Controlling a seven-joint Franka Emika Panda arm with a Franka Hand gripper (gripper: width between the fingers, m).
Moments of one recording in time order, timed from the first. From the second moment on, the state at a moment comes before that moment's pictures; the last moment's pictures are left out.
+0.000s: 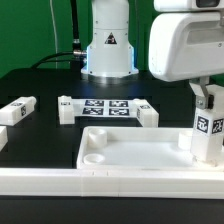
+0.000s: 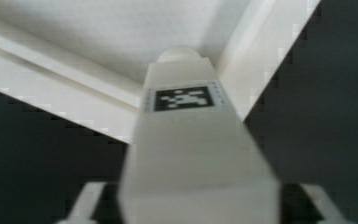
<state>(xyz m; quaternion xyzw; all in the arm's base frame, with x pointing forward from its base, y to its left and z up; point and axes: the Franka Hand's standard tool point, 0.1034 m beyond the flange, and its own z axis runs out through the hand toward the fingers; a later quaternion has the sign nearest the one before) 0.641 0.110 0.118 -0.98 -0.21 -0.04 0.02</state>
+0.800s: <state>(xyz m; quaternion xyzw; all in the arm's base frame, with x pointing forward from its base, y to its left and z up) 0.641 0.101 0.118 -1.00 -0.03 -0.03 0.04</state>
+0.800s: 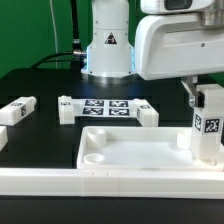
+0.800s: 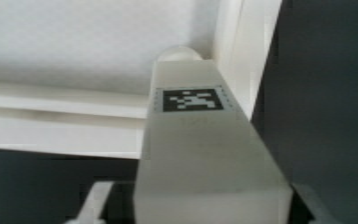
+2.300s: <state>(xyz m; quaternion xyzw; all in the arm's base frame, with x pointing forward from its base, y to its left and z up) 0.641 0.092 0.115 -0.87 0.48 -0.01 0.06</state>
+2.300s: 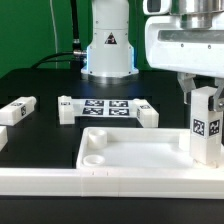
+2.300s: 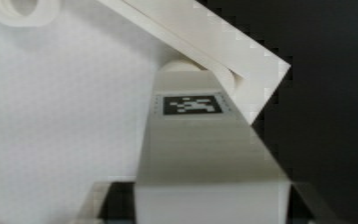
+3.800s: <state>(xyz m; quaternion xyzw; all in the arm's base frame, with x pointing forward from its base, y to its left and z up) 0.639 0.108 0.114 -0.99 -0.12 -0.04 0.03</state>
